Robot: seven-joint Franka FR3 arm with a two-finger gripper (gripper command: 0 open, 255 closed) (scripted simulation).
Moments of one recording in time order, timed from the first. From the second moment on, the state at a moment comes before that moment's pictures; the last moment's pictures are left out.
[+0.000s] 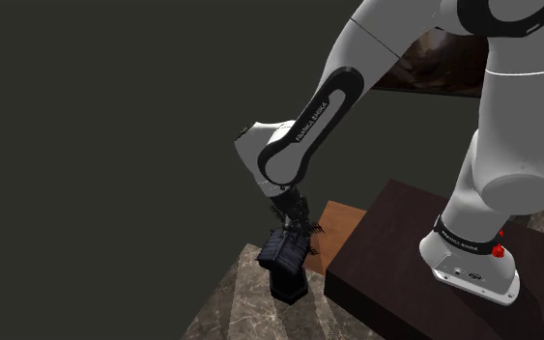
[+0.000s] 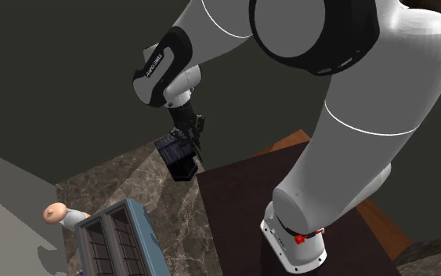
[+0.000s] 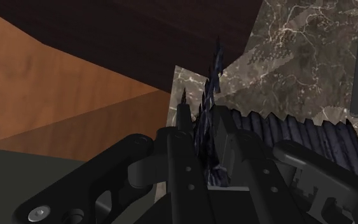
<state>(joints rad) 0.21 0.23 0.32 -2.29 0.05 2.05 0.18</state>
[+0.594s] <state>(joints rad) 0.20 0.13 0.33 -2.28 0.08 1.94 0.17</state>
